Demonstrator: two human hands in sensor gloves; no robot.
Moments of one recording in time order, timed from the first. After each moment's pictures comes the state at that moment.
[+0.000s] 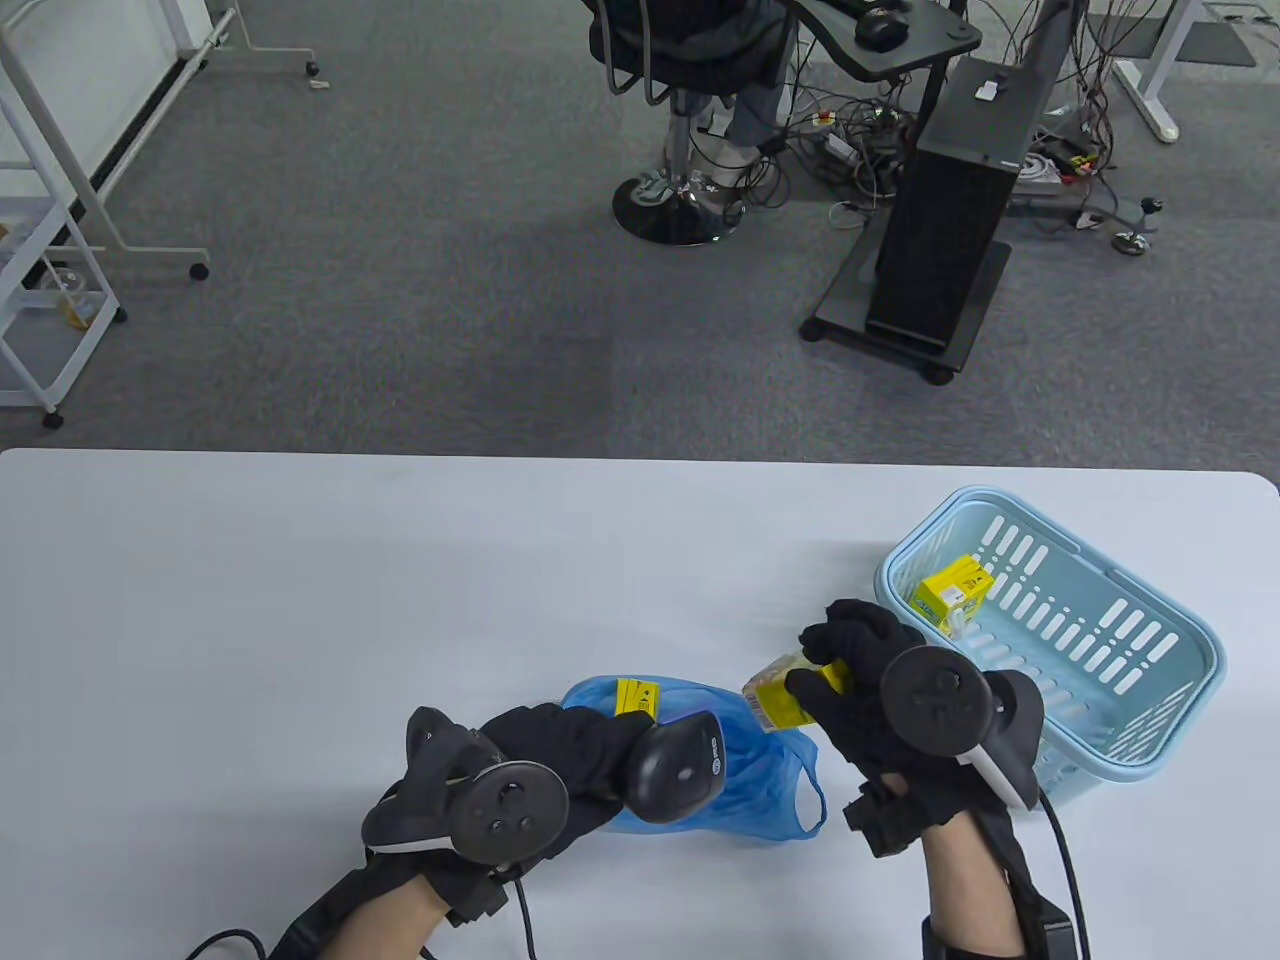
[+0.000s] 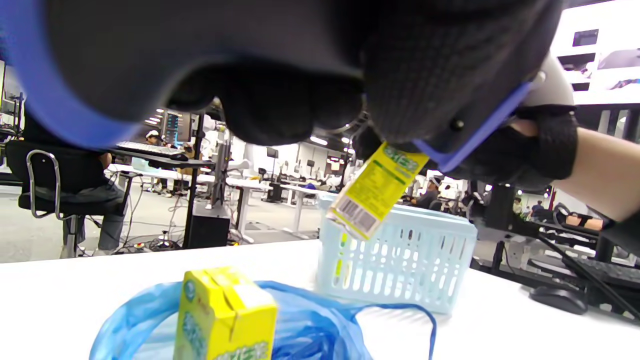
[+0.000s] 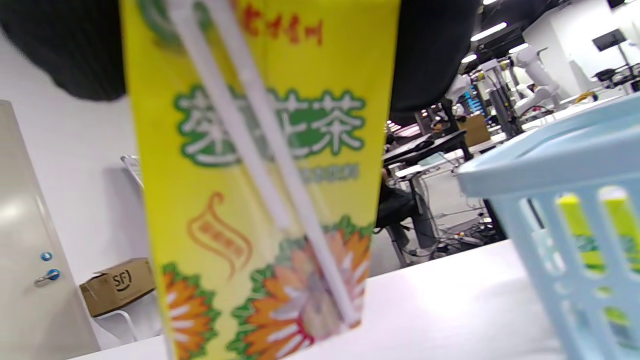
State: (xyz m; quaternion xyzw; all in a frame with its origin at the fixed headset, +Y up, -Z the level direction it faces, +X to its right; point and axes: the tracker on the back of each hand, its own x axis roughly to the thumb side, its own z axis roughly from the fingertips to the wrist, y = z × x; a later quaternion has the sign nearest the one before) left_hand -0.118 -0.602 -0.236 0.06 -0.37 0.10 0.92; right_hand 0.187 -0.617 -0.289 0.10 -0.12 0.96 0.24
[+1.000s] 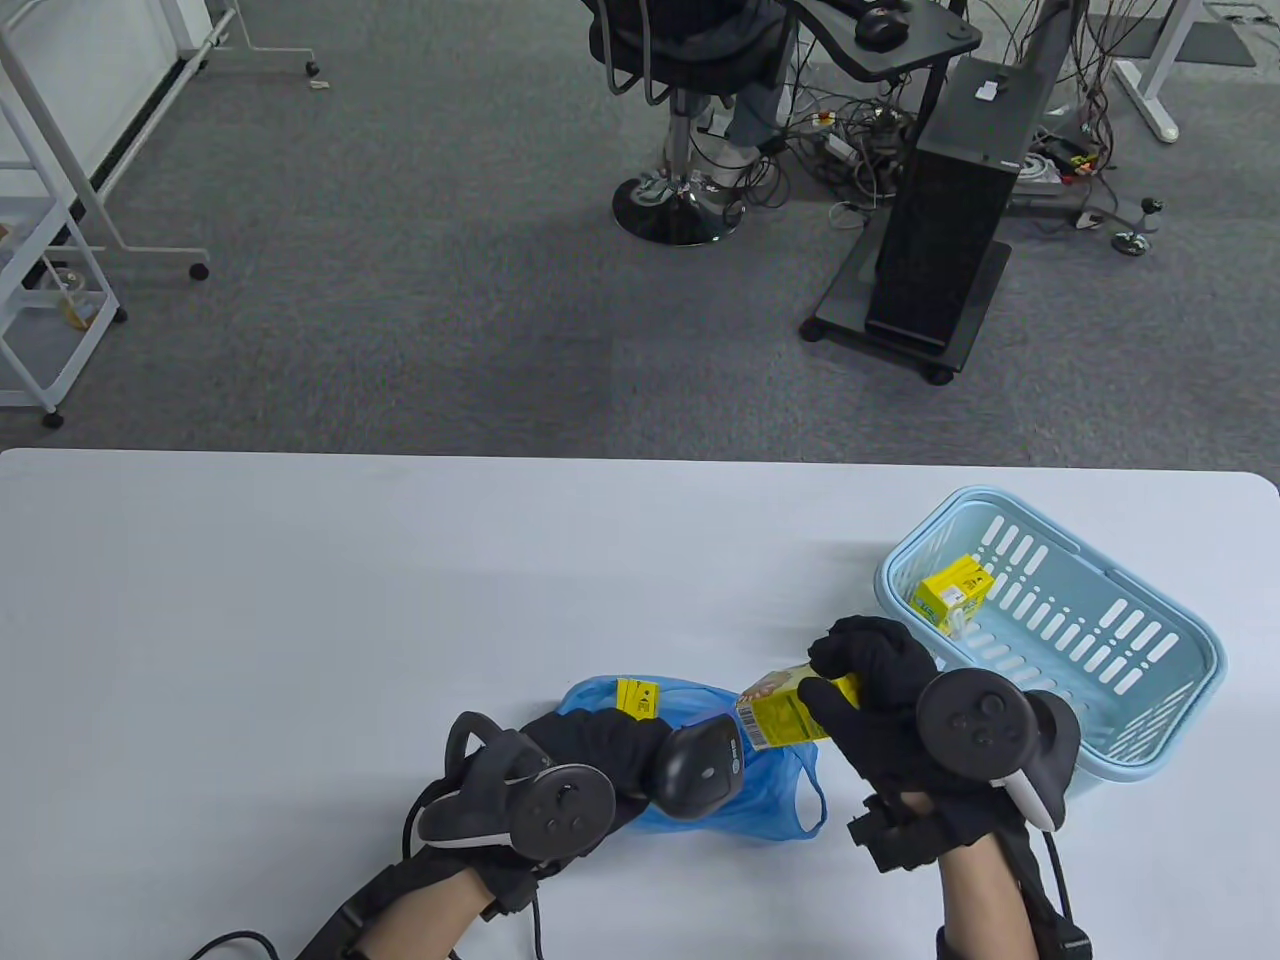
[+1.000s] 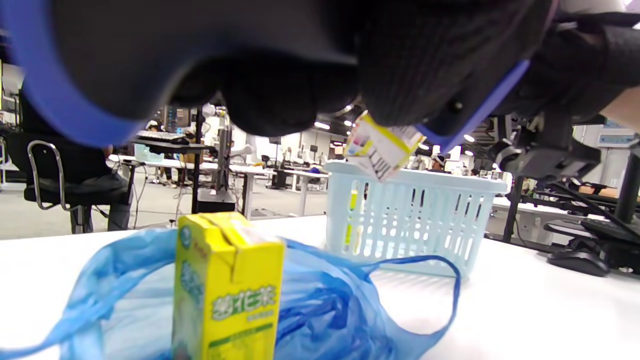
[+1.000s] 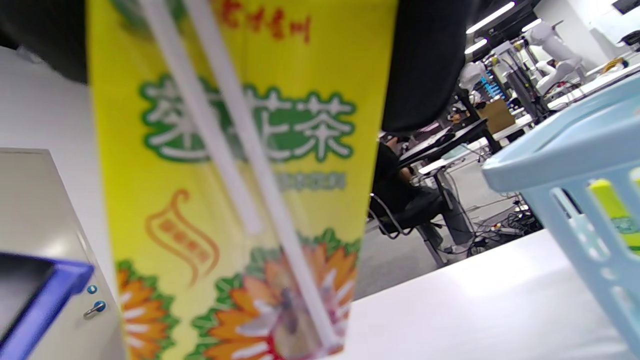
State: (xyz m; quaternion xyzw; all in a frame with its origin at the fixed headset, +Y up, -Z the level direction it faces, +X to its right) left_hand -0.095 -0.638 -0.248 0.05 -0.37 0.07 0.93; right_hand 0.200 -0.613 -0.281 0.12 -0.12 0.94 0.30
